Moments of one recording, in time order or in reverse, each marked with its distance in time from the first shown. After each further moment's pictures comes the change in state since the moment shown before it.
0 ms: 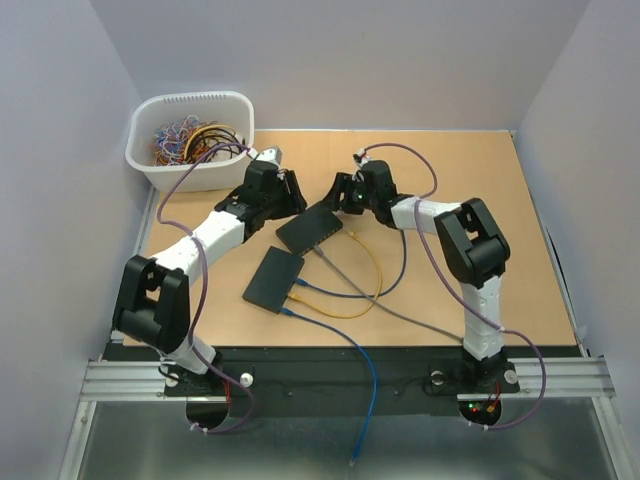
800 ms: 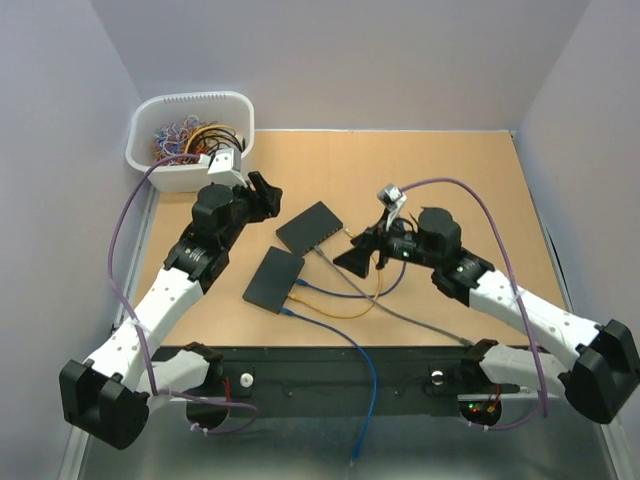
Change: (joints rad) left arm 0.000 -0.533 -0.198 0.100 -0.106 0.078; right arm 0.183 -0.978 -0.531 -0.108 -0.121 -0.198
